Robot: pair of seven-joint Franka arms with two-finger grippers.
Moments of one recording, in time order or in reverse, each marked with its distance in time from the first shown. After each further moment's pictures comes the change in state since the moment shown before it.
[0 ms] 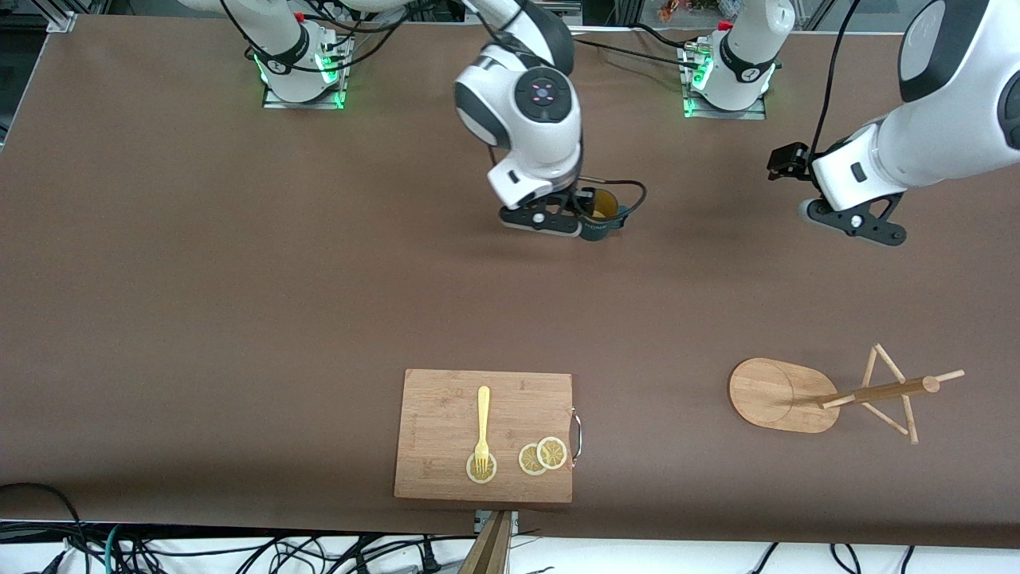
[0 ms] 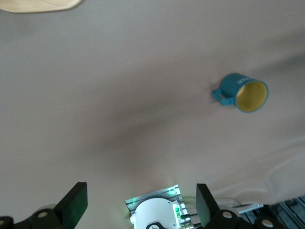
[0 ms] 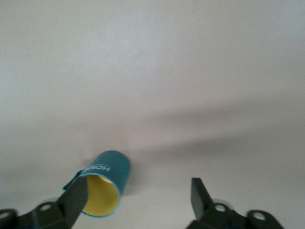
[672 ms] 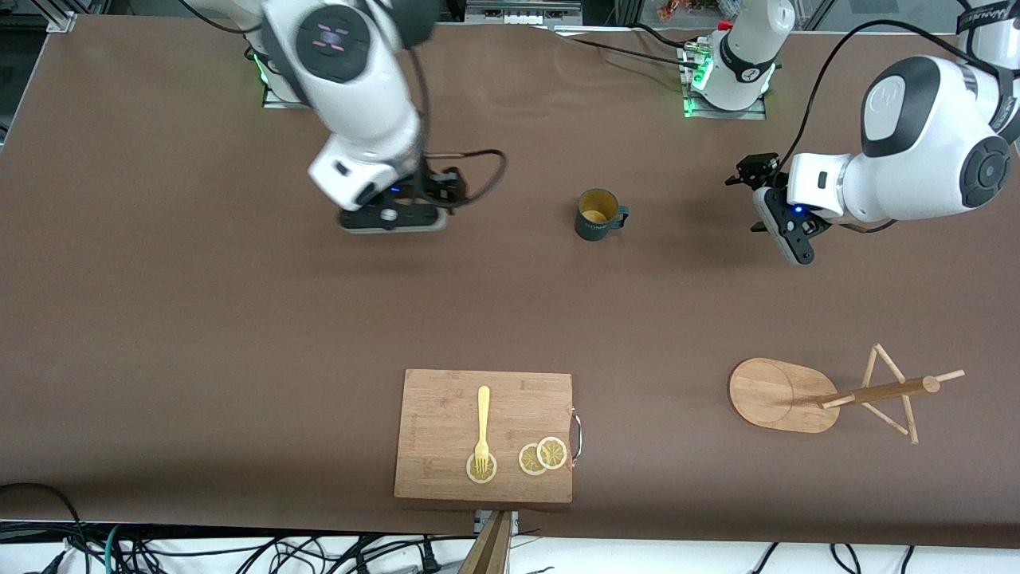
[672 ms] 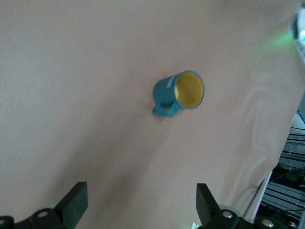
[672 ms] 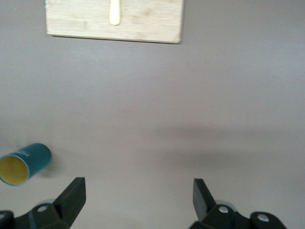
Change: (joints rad) left arm 0.070 -0.010 0.000 -0.322 -0.356 0.320 0.832; right arm -0.083 -0.424 -0.223 -0.300 0.000 -0.168 -0.522
